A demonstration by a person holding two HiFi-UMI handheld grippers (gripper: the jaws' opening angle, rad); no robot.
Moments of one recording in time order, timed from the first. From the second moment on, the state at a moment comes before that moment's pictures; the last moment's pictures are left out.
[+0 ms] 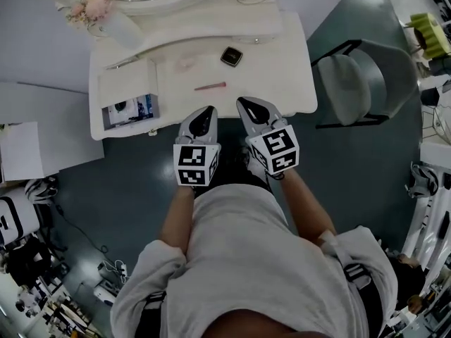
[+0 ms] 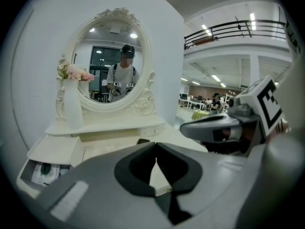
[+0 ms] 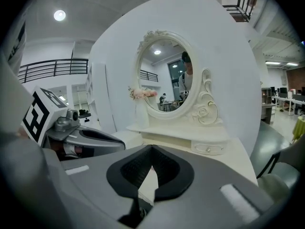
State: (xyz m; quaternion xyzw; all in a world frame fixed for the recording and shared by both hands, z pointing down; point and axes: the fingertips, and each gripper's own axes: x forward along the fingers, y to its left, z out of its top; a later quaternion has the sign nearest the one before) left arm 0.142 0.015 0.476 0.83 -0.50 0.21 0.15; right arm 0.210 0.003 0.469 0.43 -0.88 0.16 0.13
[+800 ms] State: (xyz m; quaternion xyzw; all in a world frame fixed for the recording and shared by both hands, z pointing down) left arm 0.046 -0.068 0.520 0.79 -0.54 0.19 0.23; right arm 0.089 -0.109 0.515 0.33 -0.89 0.01 0.31
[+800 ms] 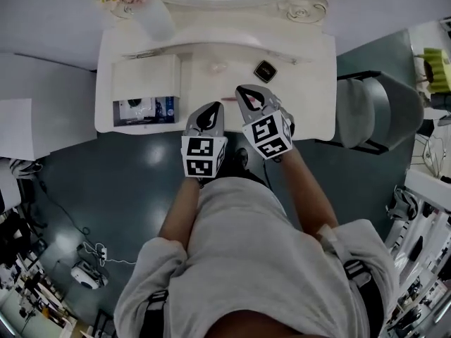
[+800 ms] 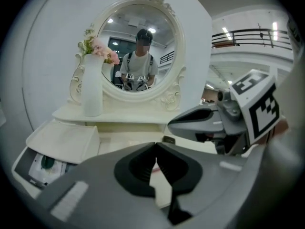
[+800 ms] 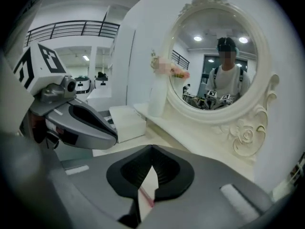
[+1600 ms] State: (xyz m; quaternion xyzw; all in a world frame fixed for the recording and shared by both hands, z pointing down) left arm -0.009 -0.118 0.556 0.76 -0.55 0.17 0.30; right arm 0.038 -0.161 0.583 0.25 -0.85 -0.08 0.46
